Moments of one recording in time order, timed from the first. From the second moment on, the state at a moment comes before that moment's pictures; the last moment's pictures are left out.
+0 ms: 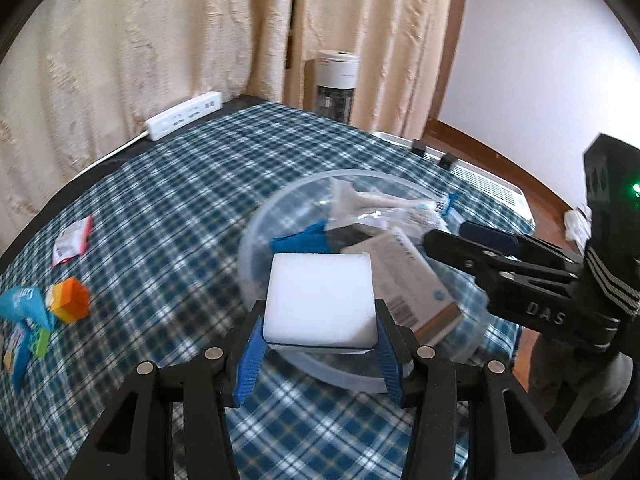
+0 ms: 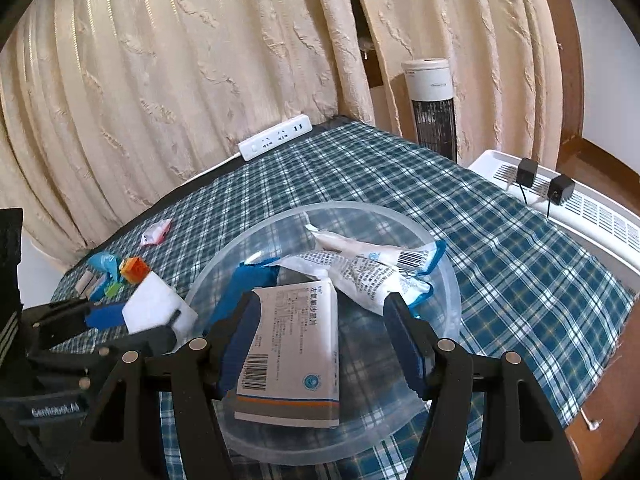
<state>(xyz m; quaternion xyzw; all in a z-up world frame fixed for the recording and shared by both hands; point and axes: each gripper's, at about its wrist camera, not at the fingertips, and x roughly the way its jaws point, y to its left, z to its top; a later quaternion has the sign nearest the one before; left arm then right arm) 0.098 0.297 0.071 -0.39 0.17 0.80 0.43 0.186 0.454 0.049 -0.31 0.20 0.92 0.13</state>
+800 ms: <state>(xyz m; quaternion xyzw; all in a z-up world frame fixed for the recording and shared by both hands) 0.080 0.276 0.055 -0.42 0.14 0.80 0.40 0.184 0.448 0.047 -0.31 0.20 0.92 0.12</state>
